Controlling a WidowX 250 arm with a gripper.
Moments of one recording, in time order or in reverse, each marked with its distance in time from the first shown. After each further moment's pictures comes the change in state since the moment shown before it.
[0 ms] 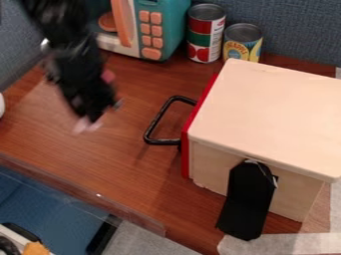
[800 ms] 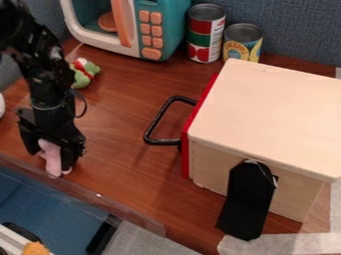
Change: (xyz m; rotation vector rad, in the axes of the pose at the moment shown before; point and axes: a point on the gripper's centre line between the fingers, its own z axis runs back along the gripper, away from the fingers) arm -0.057 0.070 -0.096 0.178 0.219 0.105
